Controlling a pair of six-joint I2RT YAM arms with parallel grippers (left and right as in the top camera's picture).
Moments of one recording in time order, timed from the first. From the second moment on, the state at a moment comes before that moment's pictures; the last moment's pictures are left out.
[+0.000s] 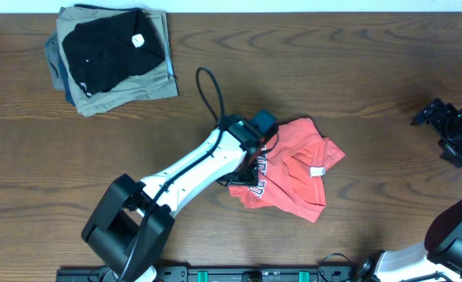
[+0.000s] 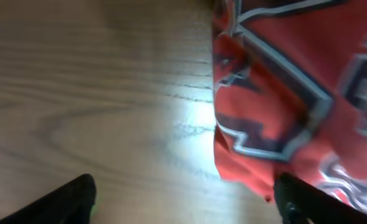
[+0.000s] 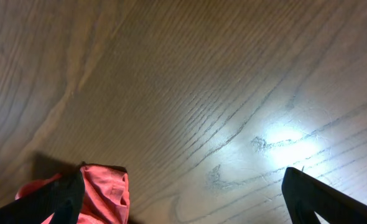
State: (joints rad) left arm -0.75 1.80 1.27 -1.14 -0.09 -0.73; right arm -0.53 1.72 1.44 -1.15 -0.16 0.36
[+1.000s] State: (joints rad) left arm -0.75 1.81 1.18 -1.01 0.05 -0.72; right arm -0.53 1.72 1.44 -1.15 -0.16 0.36
